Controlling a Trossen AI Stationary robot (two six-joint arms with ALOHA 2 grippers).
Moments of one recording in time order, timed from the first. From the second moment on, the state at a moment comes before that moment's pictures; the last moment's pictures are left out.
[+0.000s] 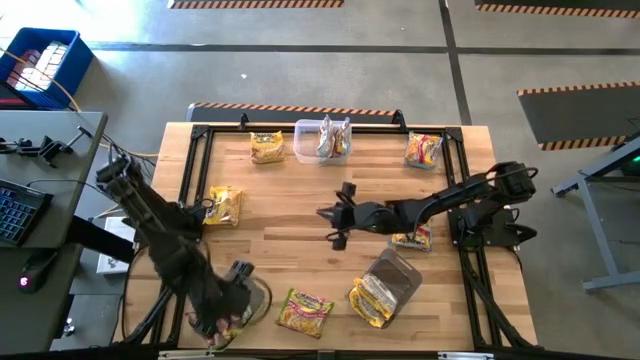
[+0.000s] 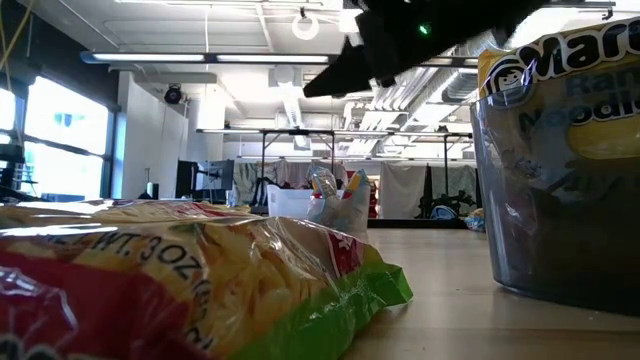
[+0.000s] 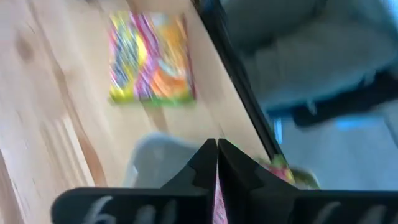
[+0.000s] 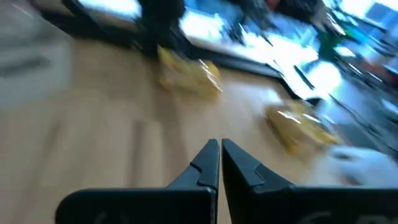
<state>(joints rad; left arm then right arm) -0.83 1.42 1.21 -0.78 -0.12 -0.39 0.18 1.65 0.89 0.43 0.40 -0.19</state>
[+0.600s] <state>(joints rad) -0.30 1.00 0.80 -0.60 -0.17 -0.52 0.12 1.57 0.44 1.15 0.32 -0.16</state>
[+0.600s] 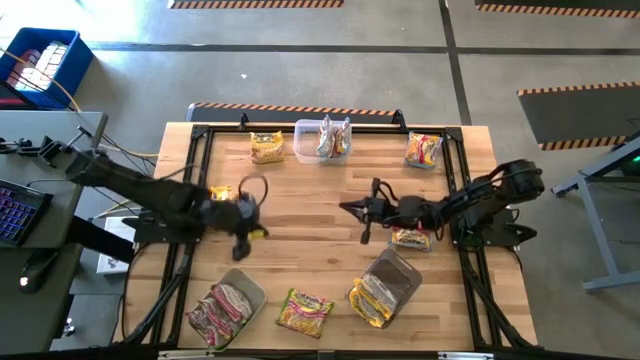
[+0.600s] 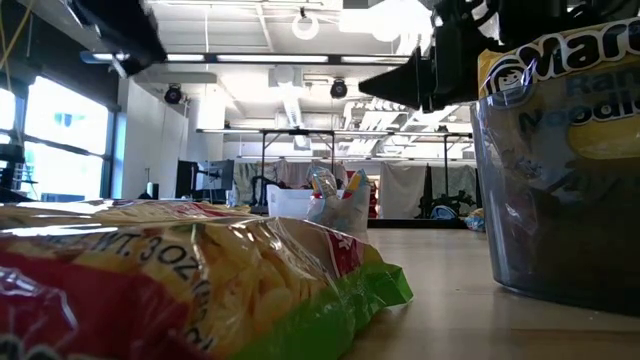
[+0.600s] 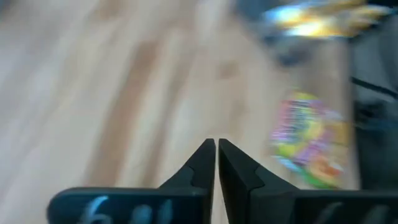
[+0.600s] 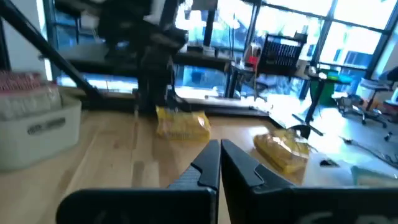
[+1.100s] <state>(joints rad) 0.33 1.14 0.80 -0.80 -0.18 -0.38 0.01 1.57 0.44 0.97 0.22 -0.16</state>
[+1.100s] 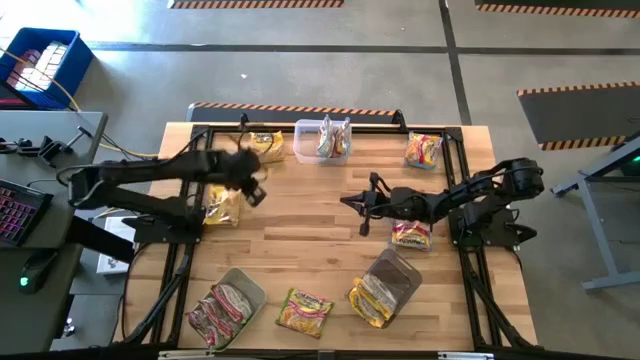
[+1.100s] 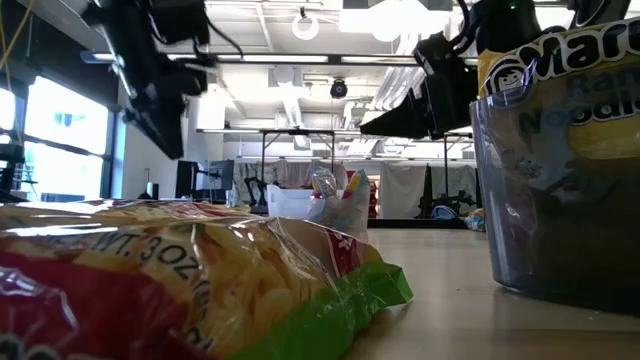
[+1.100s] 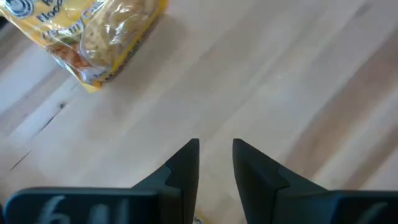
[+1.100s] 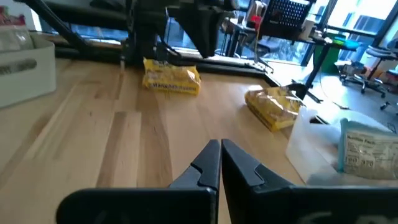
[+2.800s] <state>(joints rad) 0.19 1.35 0.74 -1.21 -0.13 -0.46 -0.02 1.57 0.44 0.90 0.18 -0.14</state>
